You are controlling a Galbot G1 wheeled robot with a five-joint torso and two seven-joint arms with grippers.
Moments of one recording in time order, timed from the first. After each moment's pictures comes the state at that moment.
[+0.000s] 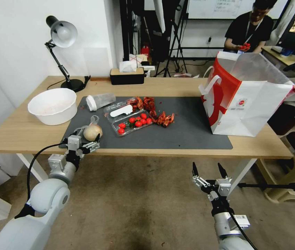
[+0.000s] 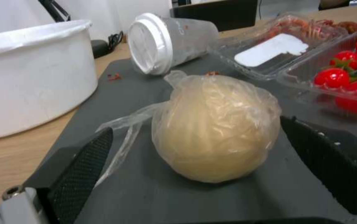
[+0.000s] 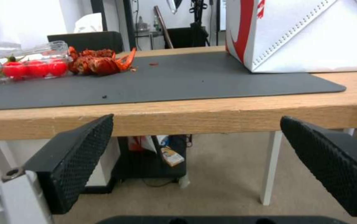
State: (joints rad) left arm 1.32 -1.04 -0.47 -1.93 -0.46 0.19 -0.14; right arm -1.65 1.14 0.31 1.95 0.28 0.35 0.31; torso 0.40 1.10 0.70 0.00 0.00
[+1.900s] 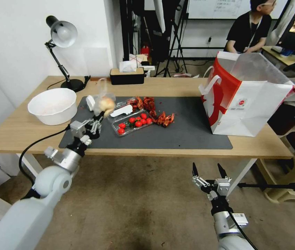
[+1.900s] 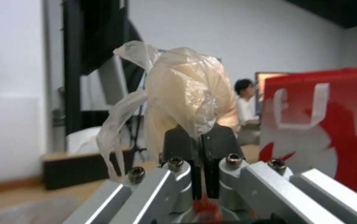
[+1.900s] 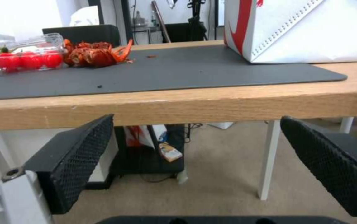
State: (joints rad) left arm 1.04 -0.93 -0.29 -1.80 -0.78 -0.24 0.29; right arm -1.64 1.14 0.30 1.94 0.28 0.35 0.32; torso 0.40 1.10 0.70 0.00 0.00
